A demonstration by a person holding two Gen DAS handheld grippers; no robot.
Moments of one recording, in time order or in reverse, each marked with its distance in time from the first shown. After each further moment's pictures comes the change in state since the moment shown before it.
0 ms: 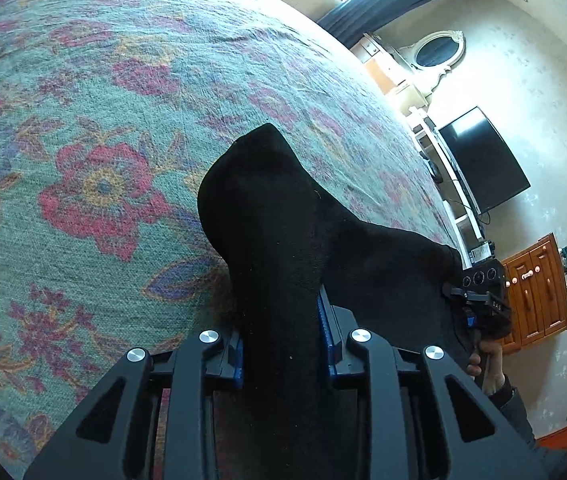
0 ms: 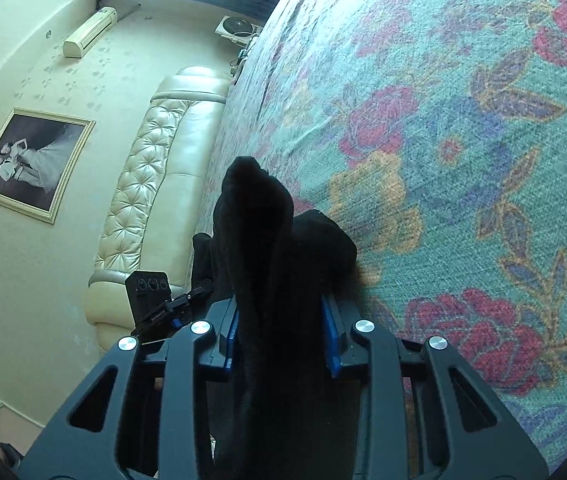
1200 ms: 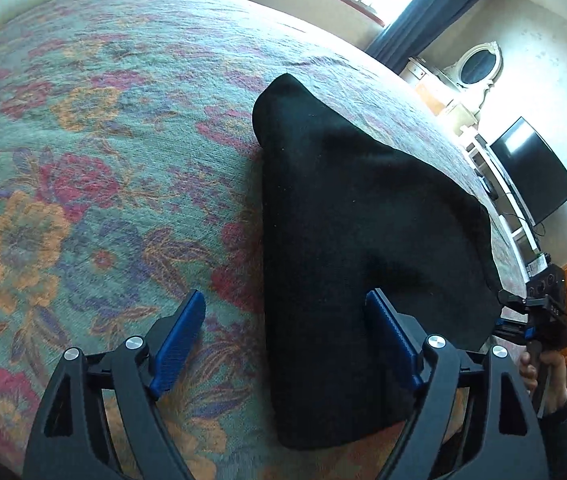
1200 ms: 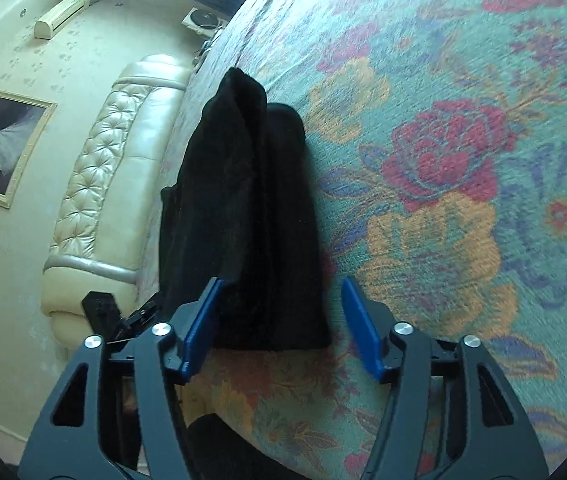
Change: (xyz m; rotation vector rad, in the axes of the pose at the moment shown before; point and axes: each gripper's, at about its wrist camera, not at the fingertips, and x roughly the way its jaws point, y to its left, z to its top) left arm -0.068 -0.015 -0.101 0.007 -0.154 0.288; right arm -0.012 0.037 -0.096 -0.040 -0.041 -0.283
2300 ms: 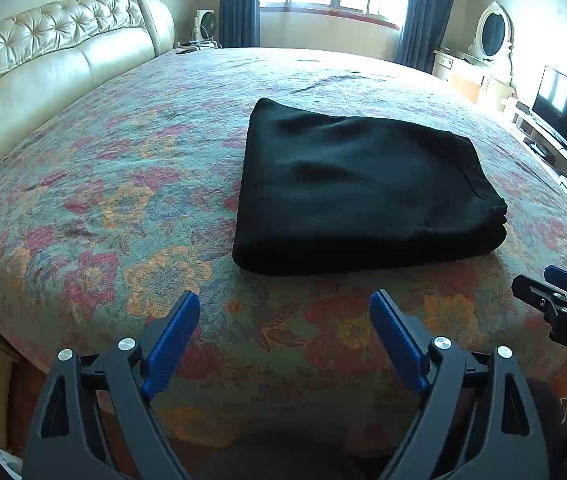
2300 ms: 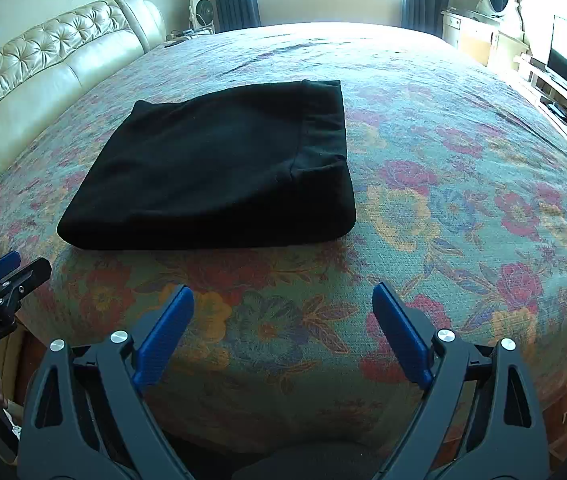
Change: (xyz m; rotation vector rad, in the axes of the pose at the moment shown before) left arm -0.069 -0.091 -0.108 0.174 -0.144 0.342; right arm -0.012 0.127 -0.146 -0.483 -0.201 -0.585
